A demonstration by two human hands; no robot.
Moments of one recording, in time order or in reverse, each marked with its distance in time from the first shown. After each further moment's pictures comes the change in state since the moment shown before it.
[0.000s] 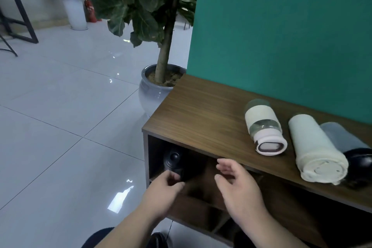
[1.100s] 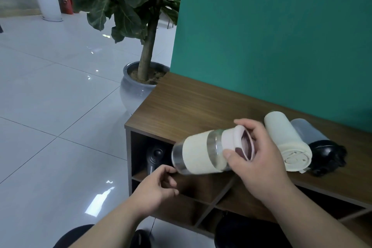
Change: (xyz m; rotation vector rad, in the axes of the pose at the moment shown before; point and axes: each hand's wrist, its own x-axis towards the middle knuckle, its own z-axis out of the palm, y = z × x) left_hand -0.012 0.009 -0.004 -0.080 -0.340 0.157; right_hand -0.018 -0.065 -0.086 -0.096 0.132 -0.243
